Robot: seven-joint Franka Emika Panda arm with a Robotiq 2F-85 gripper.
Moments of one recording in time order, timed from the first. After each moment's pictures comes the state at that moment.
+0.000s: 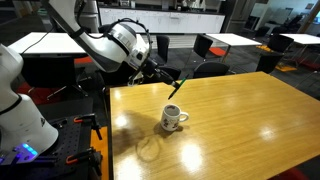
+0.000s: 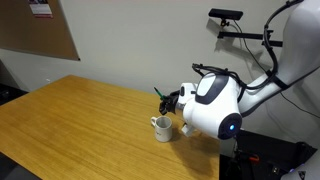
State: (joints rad) arm -0.02 -0.01 0.10 -2.44 -1.91 2.35 1.93
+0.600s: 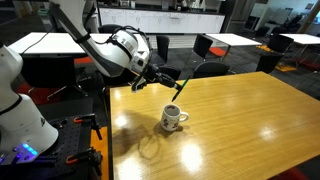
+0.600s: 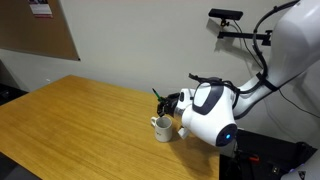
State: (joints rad) arm -0.01 0.06 0.09 -2.43 -2.05 2.28 2.10
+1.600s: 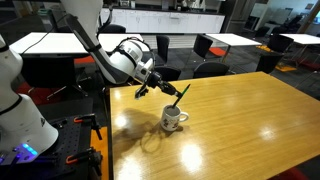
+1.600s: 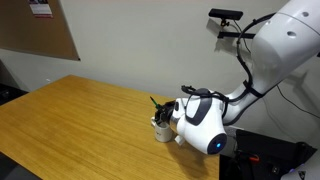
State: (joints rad) arm 0.00 0.19 0.09 -2.38 -2.08 2.25 2.15
